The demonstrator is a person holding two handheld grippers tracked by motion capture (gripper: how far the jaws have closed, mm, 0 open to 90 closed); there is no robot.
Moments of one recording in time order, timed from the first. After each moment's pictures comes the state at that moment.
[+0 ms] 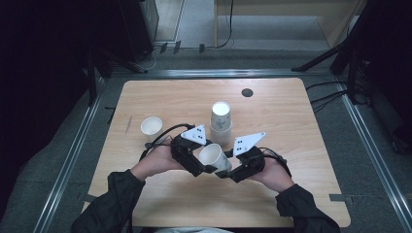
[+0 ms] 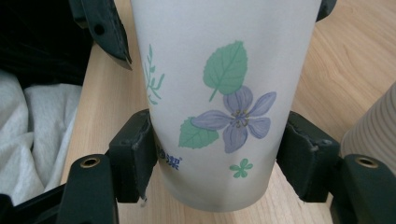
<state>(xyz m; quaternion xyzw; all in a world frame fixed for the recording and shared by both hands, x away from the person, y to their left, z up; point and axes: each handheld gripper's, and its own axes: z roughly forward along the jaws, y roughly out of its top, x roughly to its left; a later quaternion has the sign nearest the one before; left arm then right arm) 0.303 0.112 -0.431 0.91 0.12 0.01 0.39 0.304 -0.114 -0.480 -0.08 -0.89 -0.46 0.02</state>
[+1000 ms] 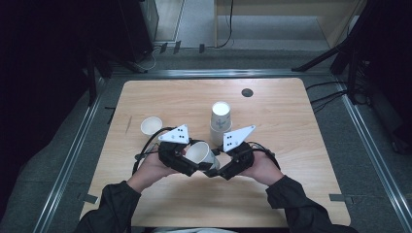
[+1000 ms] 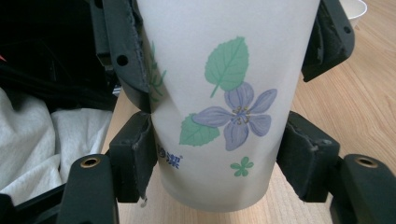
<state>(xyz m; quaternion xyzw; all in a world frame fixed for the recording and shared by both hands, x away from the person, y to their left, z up) 0.285 0.140 -0.435 0.85 0.18 0.01 0.49 0.311 -0.085 -0.466 -0.03 -0.87 -0.49 0.06</state>
